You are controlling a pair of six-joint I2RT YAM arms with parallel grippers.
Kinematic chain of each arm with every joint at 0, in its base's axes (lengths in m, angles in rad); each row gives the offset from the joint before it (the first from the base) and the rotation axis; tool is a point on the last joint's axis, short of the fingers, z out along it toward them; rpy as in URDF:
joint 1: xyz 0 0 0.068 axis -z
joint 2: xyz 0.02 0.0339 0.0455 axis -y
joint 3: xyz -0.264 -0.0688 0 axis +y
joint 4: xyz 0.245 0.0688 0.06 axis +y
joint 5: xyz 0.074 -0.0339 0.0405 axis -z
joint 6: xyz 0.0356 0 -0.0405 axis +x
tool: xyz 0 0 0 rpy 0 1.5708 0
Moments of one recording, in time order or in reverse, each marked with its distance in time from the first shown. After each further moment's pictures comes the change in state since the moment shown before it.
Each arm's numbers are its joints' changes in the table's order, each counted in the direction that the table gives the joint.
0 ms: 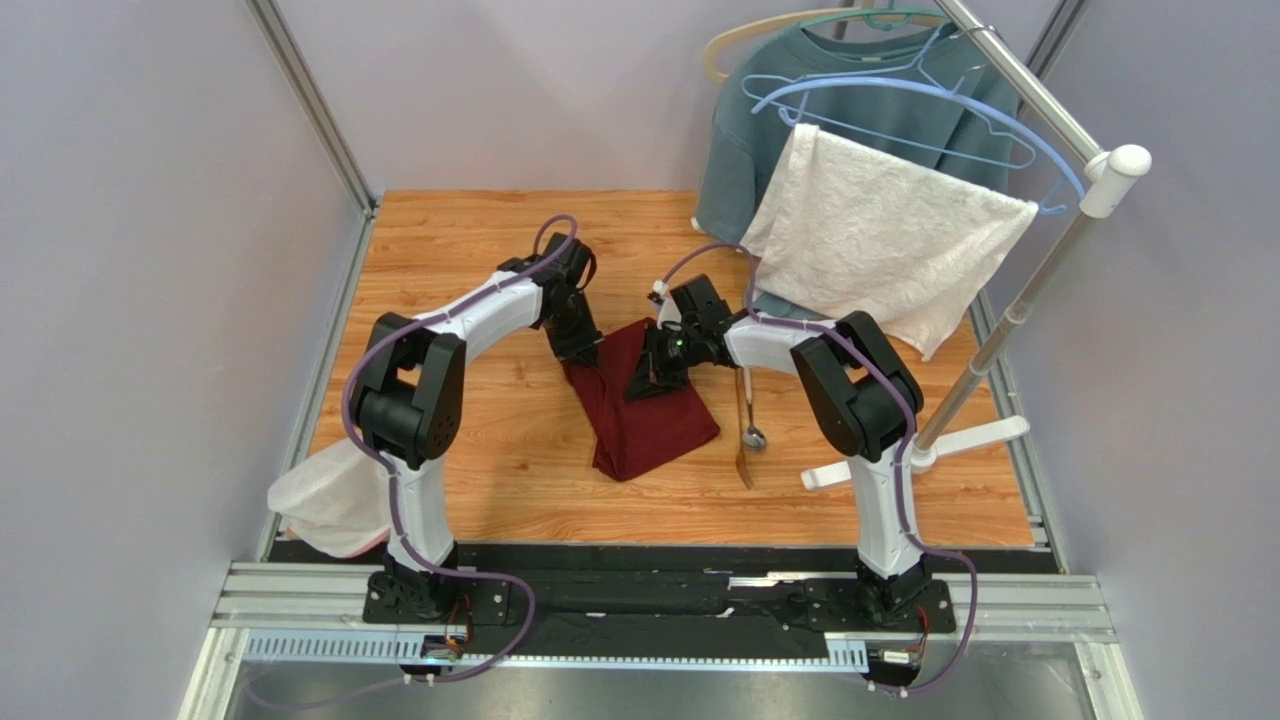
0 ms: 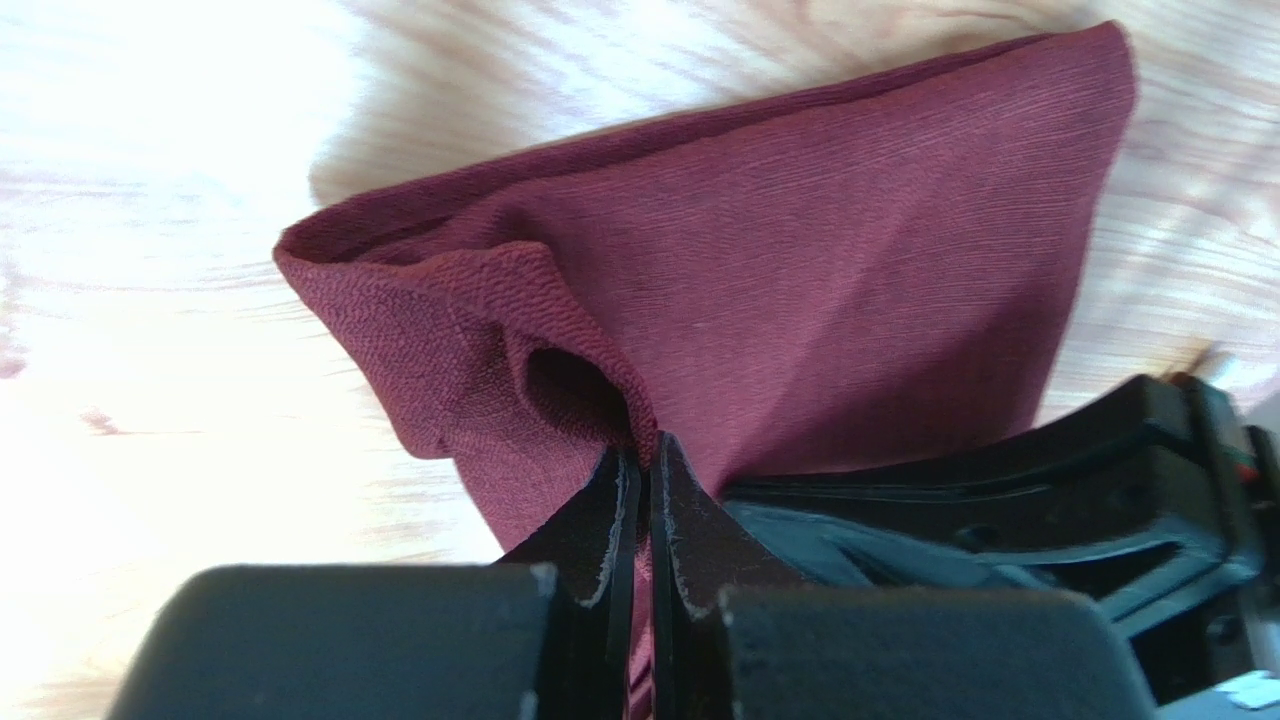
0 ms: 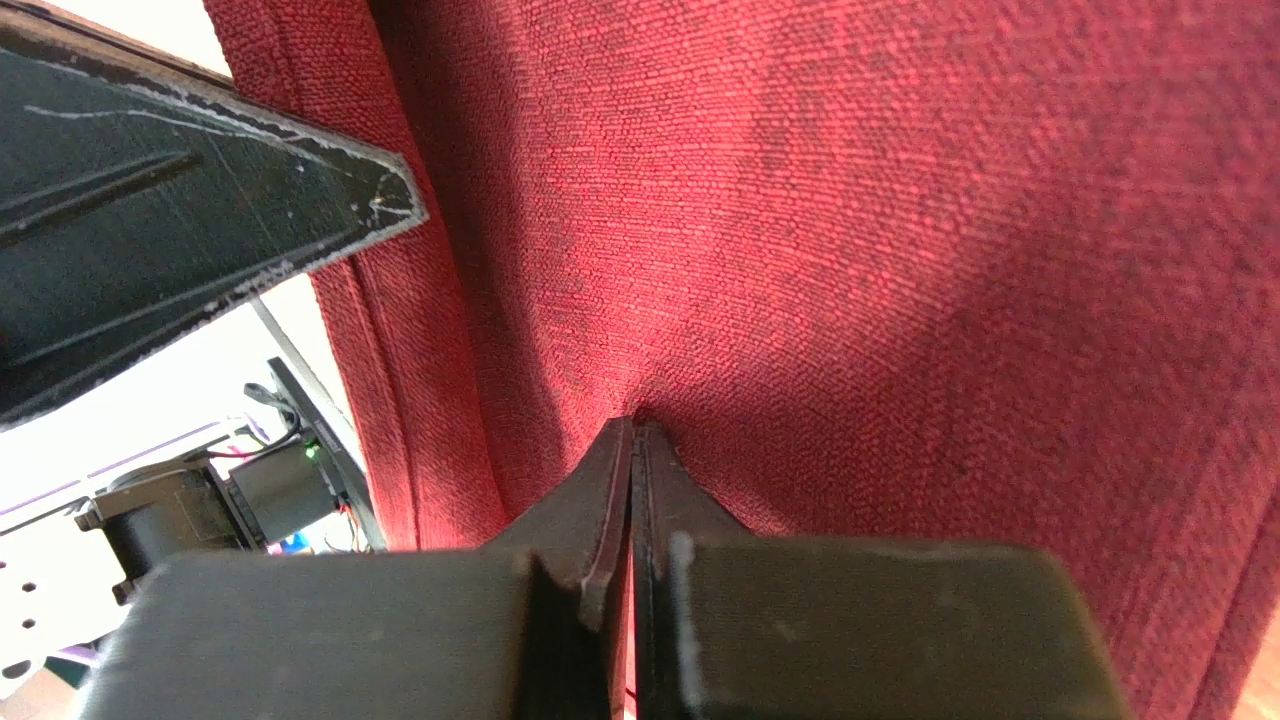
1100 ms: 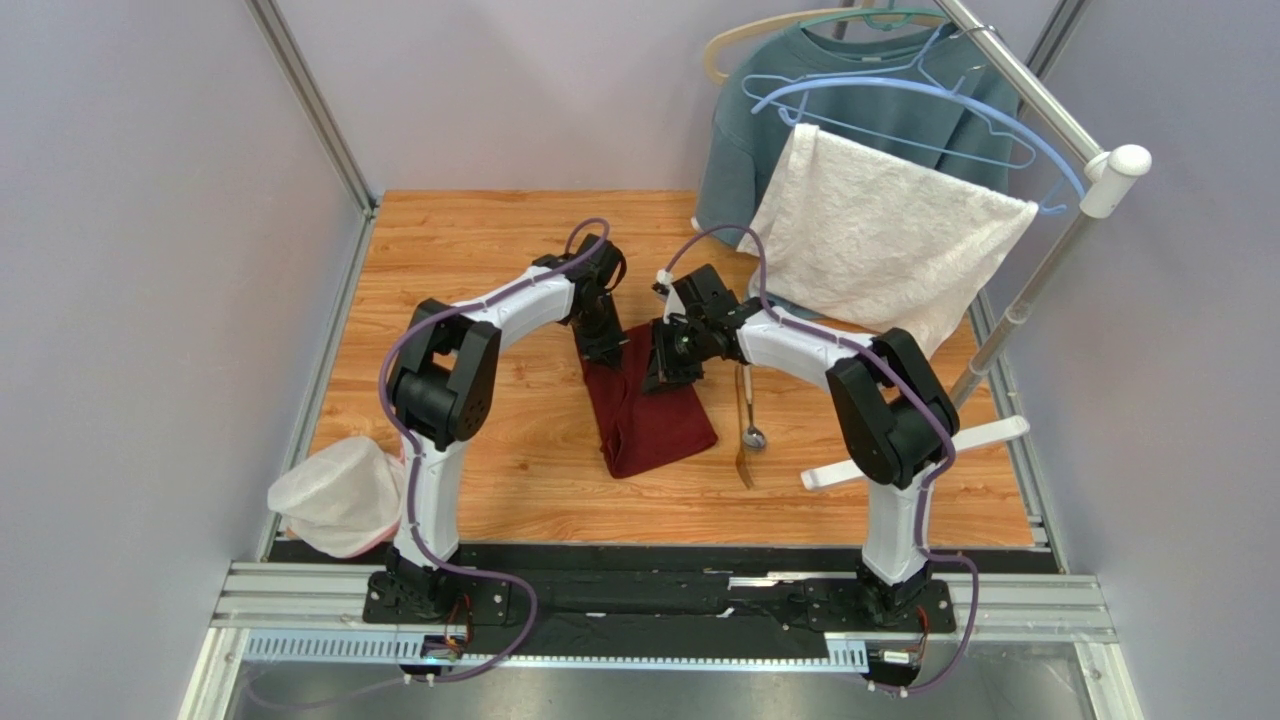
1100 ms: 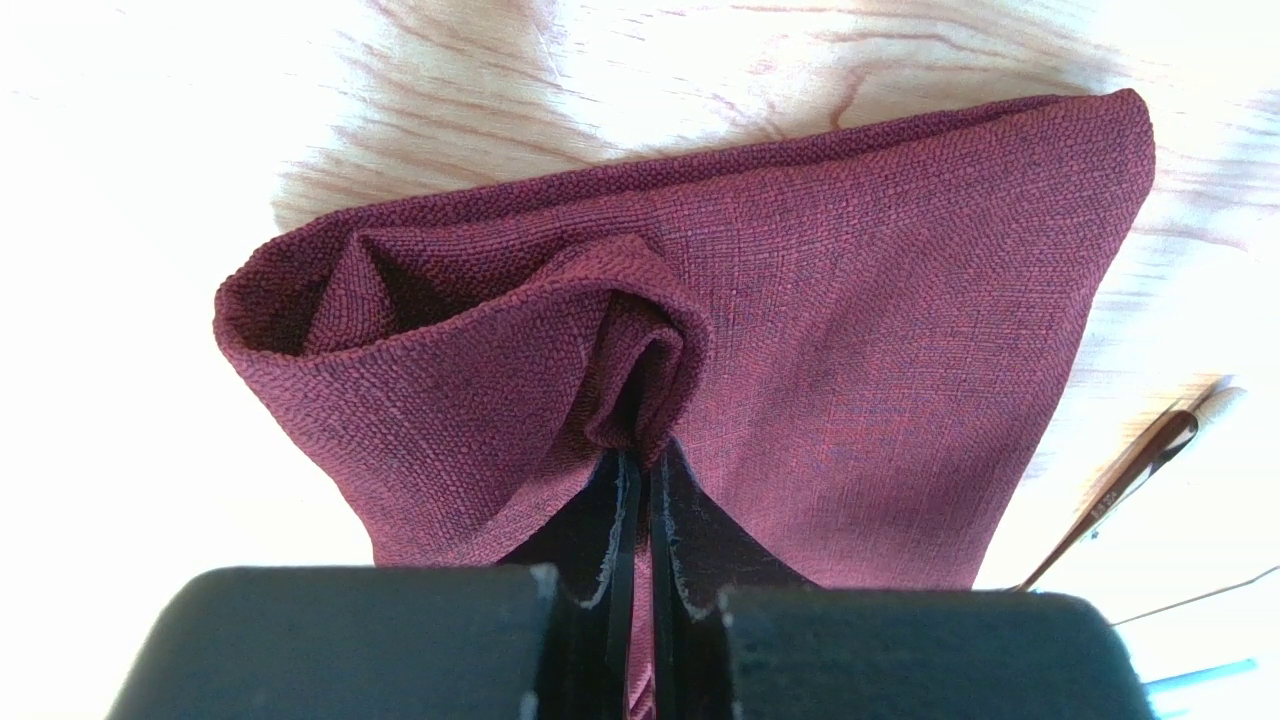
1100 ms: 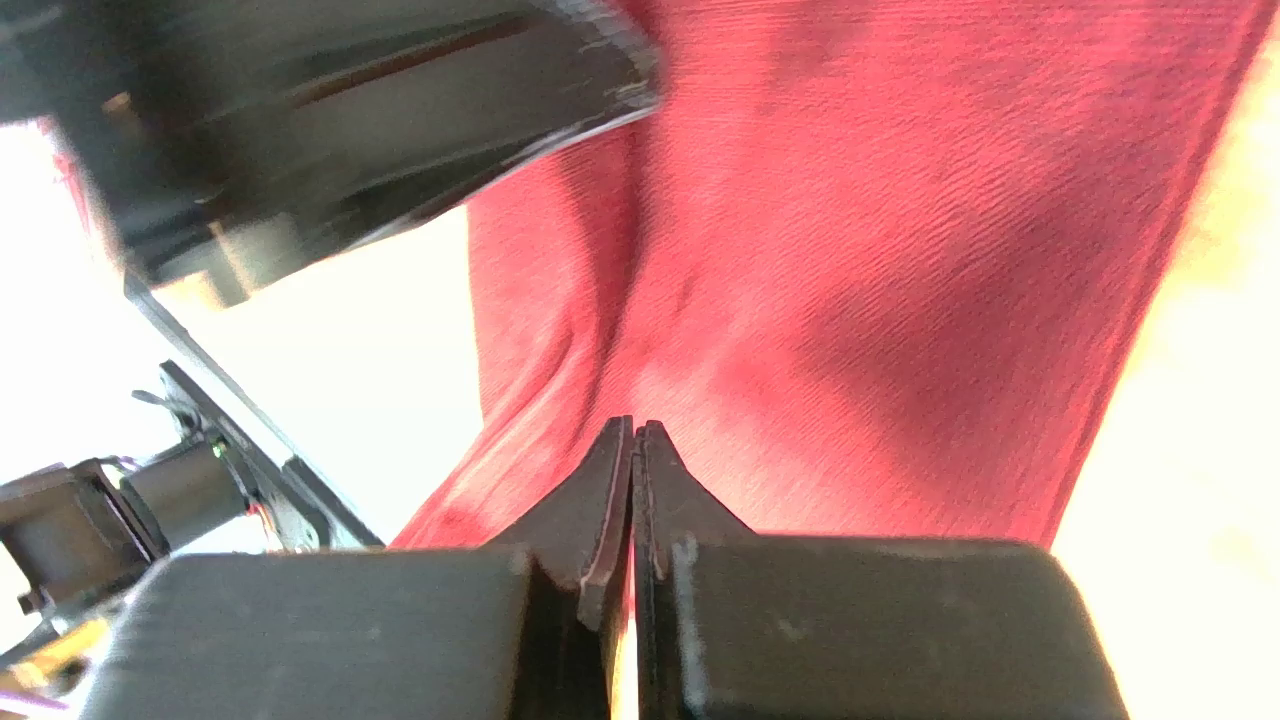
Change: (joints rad) left arm 0.066 -0.164 -0.153 0.026 0.011 -0.017; right arm -0.019 0.150 0.013 0.186 0.163 -0.108
